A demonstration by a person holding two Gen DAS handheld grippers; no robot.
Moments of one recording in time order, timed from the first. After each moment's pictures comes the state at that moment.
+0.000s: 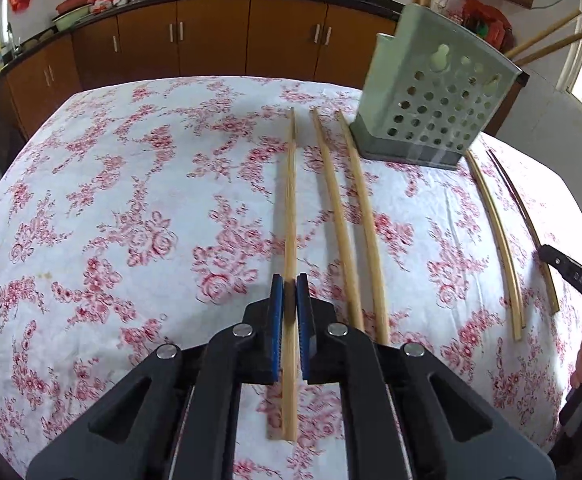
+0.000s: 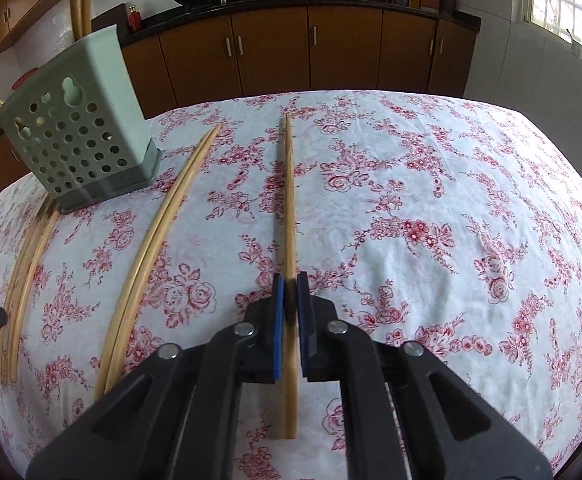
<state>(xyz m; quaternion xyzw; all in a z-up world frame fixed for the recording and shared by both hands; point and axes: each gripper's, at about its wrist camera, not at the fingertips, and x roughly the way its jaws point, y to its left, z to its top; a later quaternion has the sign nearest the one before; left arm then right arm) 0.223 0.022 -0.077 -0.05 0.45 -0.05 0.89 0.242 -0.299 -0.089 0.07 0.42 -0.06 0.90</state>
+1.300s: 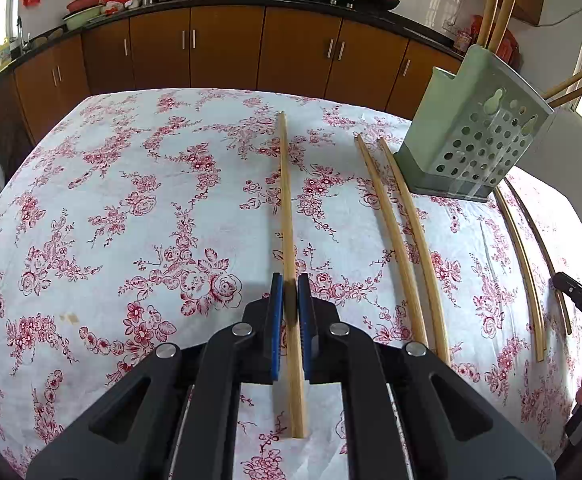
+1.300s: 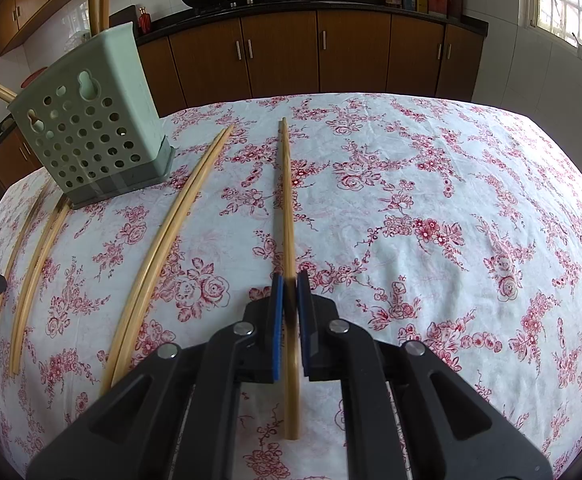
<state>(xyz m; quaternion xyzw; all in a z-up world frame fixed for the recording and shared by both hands) 0.242 0.058 -0.080 -0.06 0.42 -0.04 0.90 0.238 -0.294 -0.089 0.07 0.42 -0.05 0.91</state>
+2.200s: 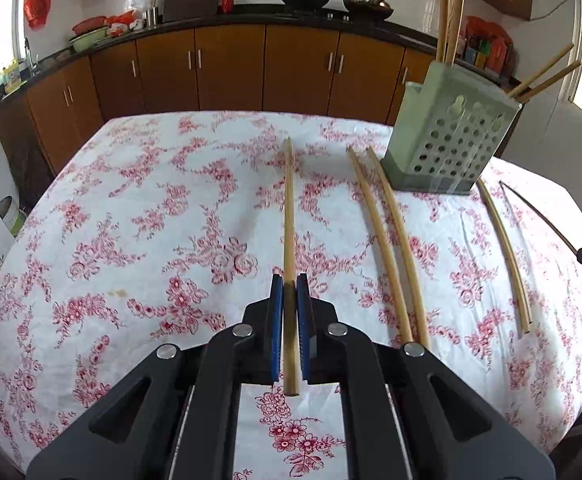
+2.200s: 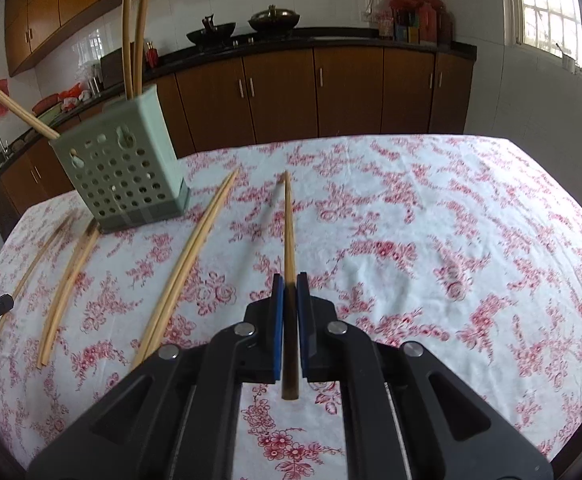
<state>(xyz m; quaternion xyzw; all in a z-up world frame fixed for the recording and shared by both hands) 0.197 0.056 -0.043 -0.03 0.39 -0.03 0.92 0.188 -0.304 -0.042 0.07 0.34 -0.05 0.94</state>
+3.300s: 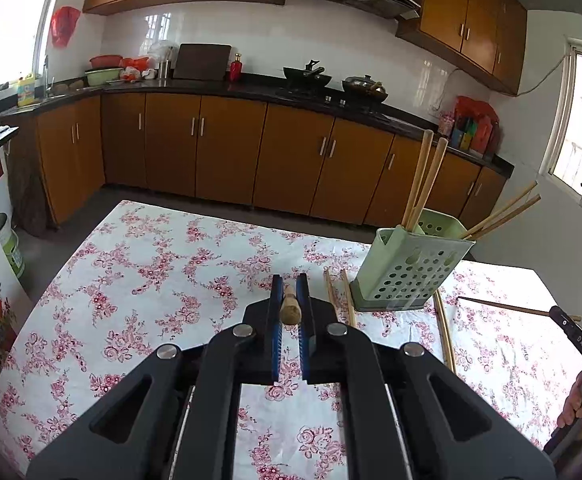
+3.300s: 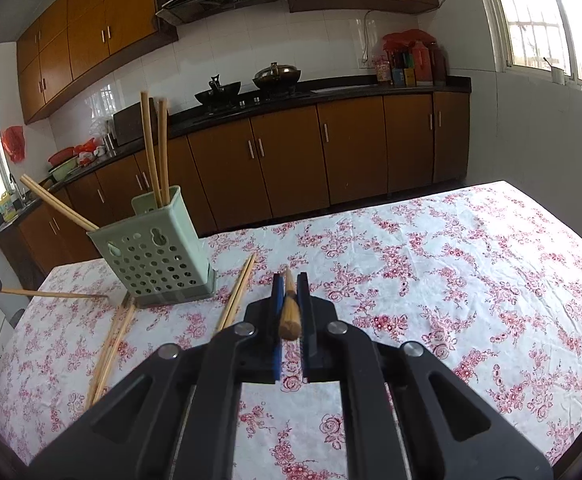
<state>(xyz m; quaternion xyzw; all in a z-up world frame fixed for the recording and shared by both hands) 0.191 0.074 0.049 -0.09 0.28 -0.04 0.96 0.178 -0.314 0.019 0.11 0.25 -0.04 0.96</state>
